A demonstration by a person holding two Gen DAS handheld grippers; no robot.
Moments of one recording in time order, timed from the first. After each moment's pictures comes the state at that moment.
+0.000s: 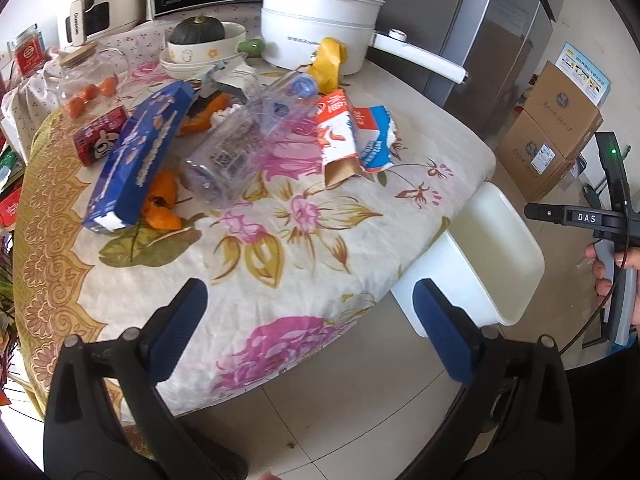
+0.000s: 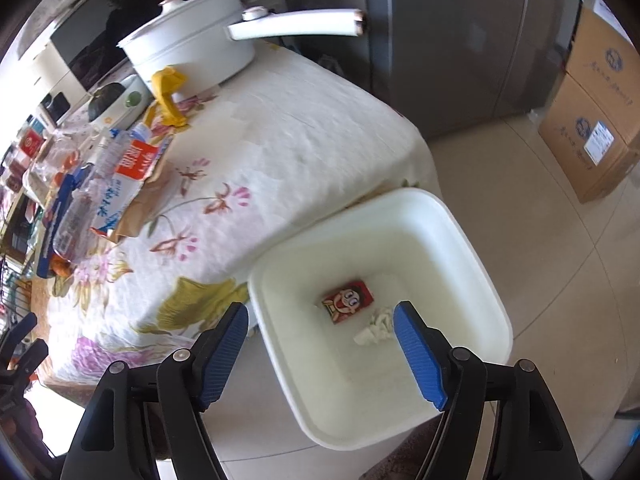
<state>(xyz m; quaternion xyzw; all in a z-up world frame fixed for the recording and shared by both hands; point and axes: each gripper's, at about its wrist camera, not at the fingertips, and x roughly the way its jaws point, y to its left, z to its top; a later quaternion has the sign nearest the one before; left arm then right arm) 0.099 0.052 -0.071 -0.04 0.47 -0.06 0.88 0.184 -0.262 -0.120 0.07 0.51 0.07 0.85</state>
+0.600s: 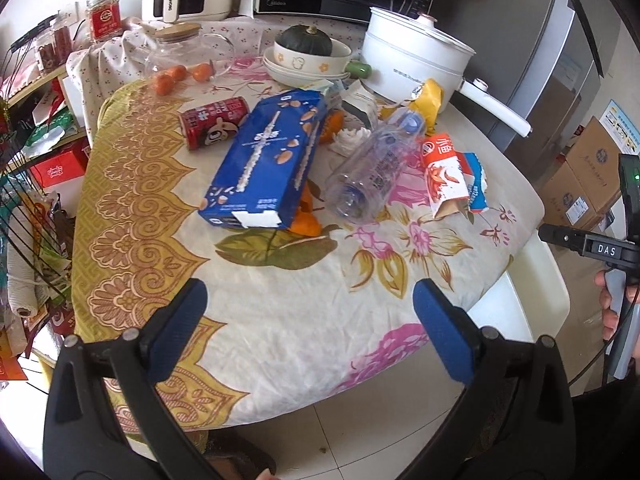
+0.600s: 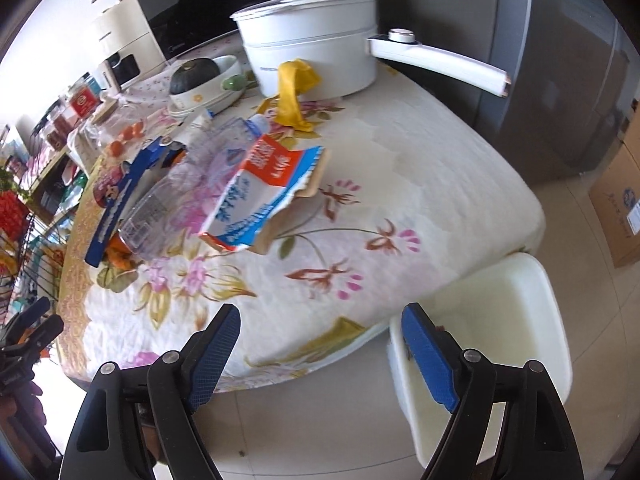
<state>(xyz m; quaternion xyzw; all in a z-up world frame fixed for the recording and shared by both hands) 0.087 0.153 -0.063 -0.09 0.45 0.02 0.89 0.195 -0.134 -0.095 0.03 0.48 0.16 0.86</state>
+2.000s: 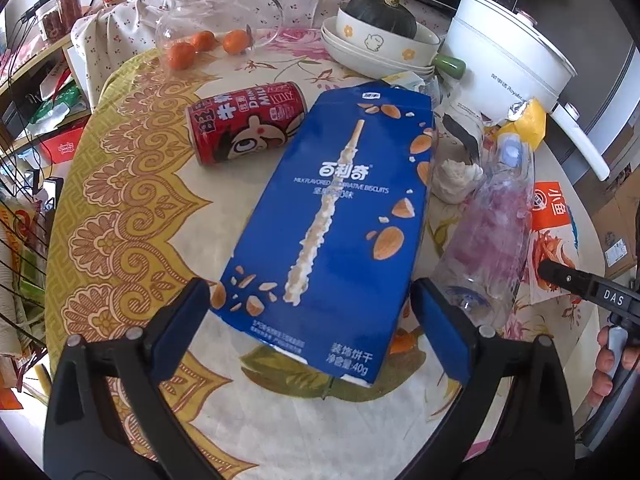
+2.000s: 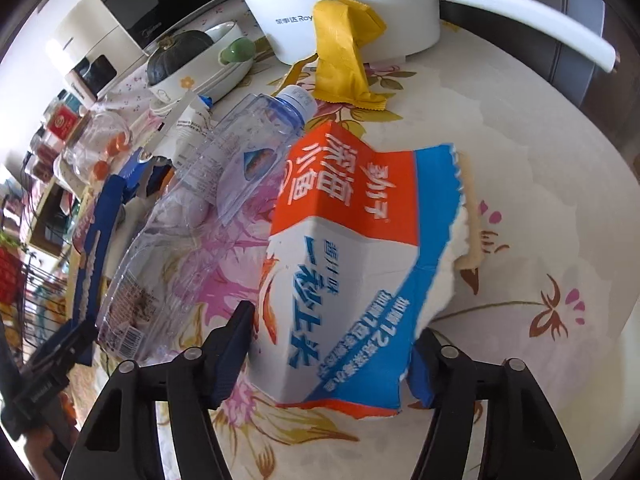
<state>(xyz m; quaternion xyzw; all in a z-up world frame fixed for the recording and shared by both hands) 0.195 0.198 -0.113 -0.12 0.49 0.09 0.86 0.289 -0.047 -0.152 0.10 0.53 0.18 0.82</state>
